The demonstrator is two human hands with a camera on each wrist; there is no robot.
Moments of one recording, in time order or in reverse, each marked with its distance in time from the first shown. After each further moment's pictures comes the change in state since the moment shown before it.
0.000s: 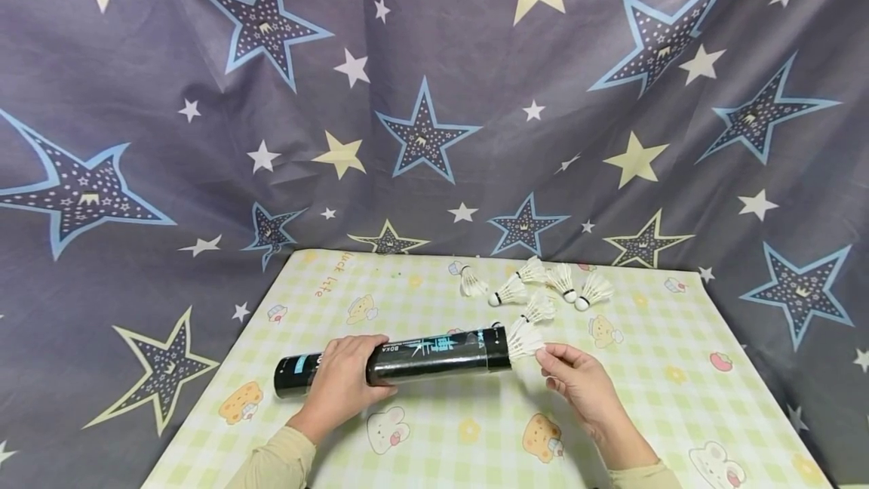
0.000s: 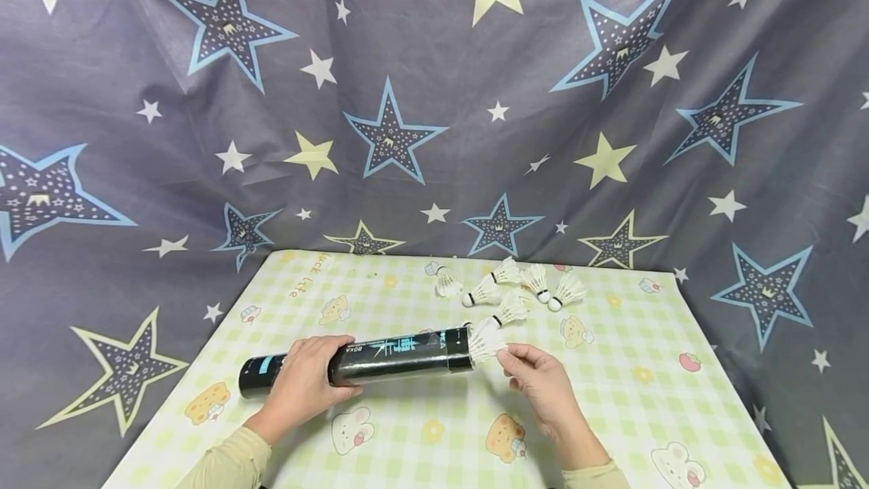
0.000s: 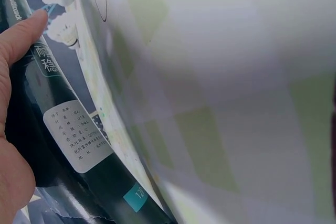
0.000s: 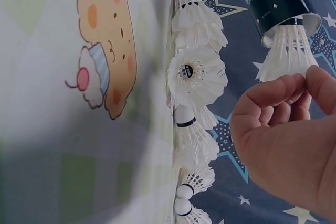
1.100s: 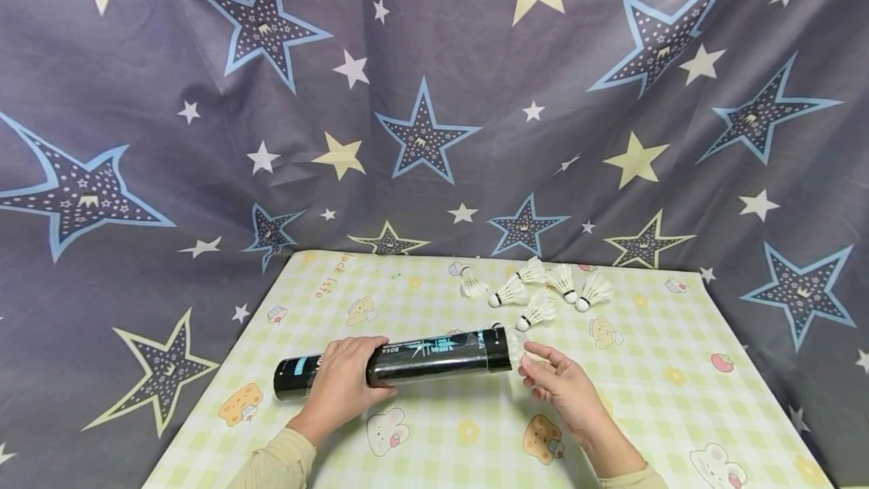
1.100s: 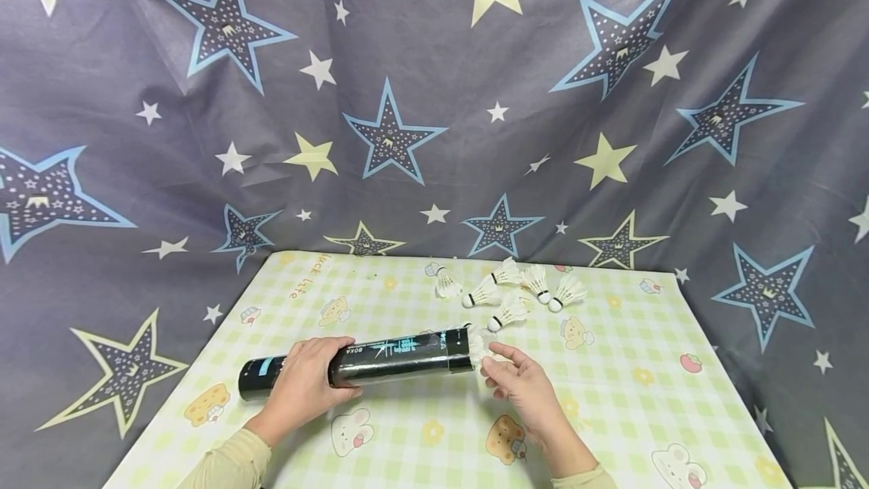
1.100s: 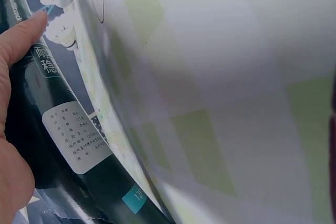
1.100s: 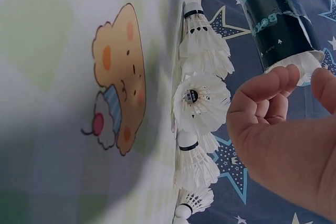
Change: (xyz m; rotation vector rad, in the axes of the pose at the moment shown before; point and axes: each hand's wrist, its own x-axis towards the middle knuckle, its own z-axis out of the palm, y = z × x) left_hand 0.000 -0.002 0.005 0.011 0.005 -0.001; right_hand -0.005 0.005 0.016 -0.087 -0.129 0.034
